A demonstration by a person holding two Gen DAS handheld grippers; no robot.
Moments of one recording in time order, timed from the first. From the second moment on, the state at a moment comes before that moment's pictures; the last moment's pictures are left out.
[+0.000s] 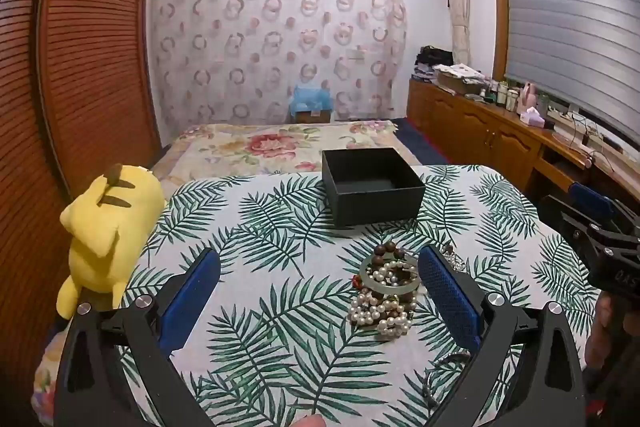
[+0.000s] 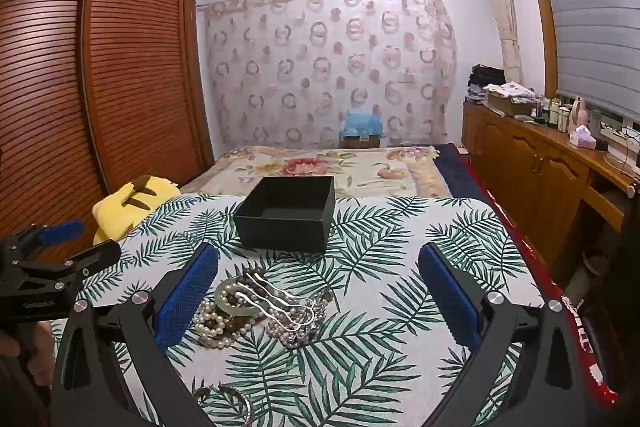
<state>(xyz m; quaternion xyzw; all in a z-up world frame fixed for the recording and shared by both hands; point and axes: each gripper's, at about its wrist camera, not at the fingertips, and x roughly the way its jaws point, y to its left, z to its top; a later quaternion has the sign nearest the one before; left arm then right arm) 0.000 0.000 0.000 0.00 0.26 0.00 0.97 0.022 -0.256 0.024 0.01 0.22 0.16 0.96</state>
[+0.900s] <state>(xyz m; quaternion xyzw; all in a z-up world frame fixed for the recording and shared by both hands) -0.001 -0.009 0.004 -0.01 0.26 0.00 0.97 0.021 -0.255 0.025 0.00 0.22 0.16 0.96</state>
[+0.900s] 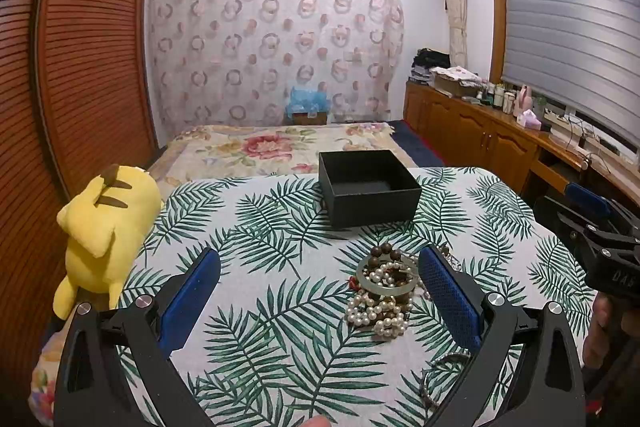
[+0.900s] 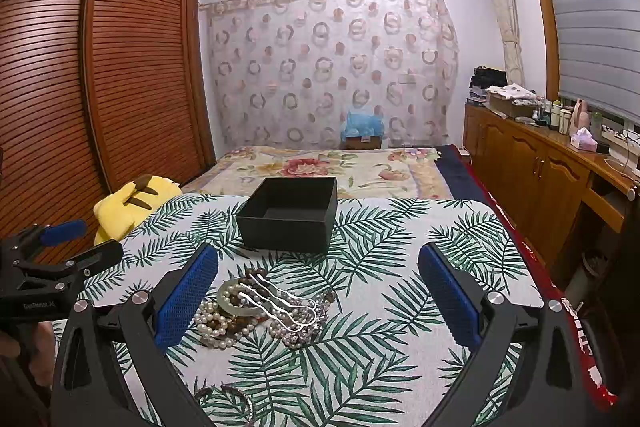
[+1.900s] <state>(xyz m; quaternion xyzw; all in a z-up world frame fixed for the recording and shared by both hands) -0.004 -0.007 0.008 -0.01 0.26 0.00 0.97 0.020 -0.254 0.028 0.00 0.22 0.16 0.96</state>
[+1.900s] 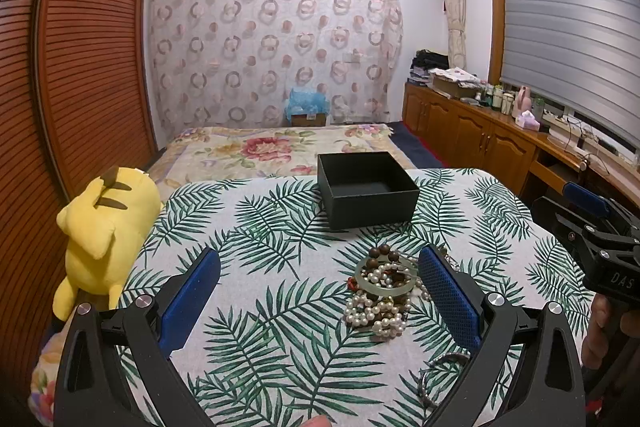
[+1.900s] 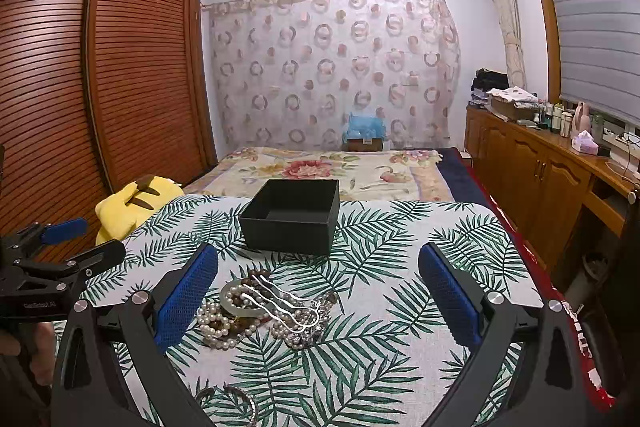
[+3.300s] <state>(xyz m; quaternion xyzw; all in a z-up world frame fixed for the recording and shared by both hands) -0.004 -0.010 0.012 -0.01 0.26 -0.01 0.96 0.019 -0.252 0.025 -0.01 0.22 0.17 0.96</state>
